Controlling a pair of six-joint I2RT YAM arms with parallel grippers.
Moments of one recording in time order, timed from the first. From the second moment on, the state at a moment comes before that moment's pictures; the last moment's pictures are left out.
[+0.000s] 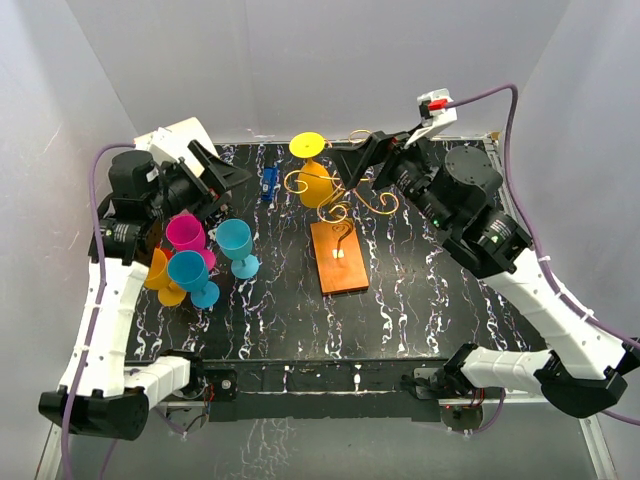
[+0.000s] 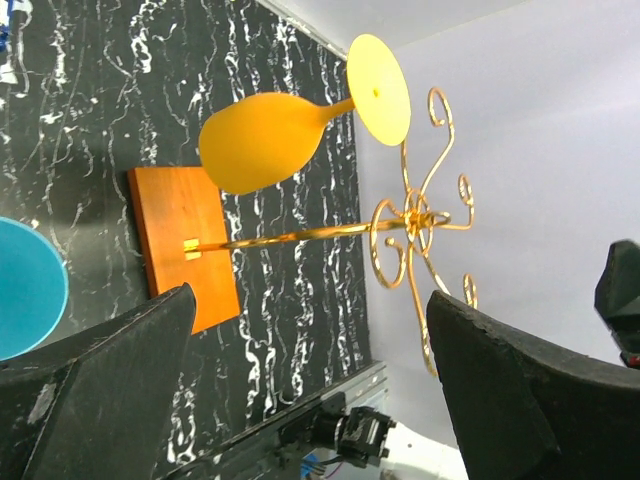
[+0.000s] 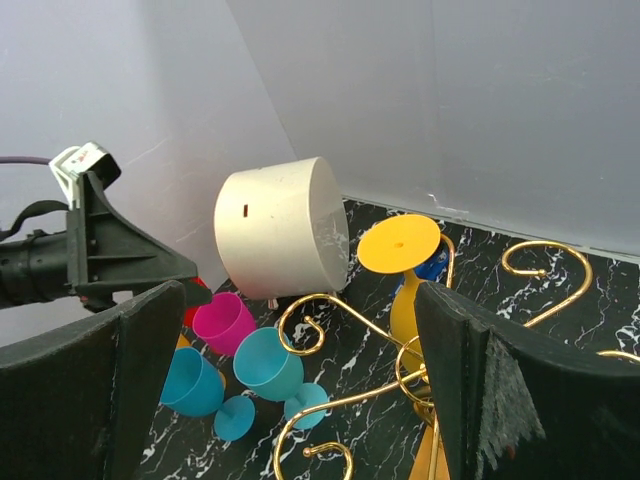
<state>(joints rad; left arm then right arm) -0.11 1.06 1.33 -0.64 0.47 -0.84 0.76 1.15 1.51 -0.23 0.14 0.32</state>
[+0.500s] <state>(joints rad) -0.11 1.28 1.33 -0.31 0.57 -1.05 0.76 1.09 1.50 -0.21 0.19 0.28</state>
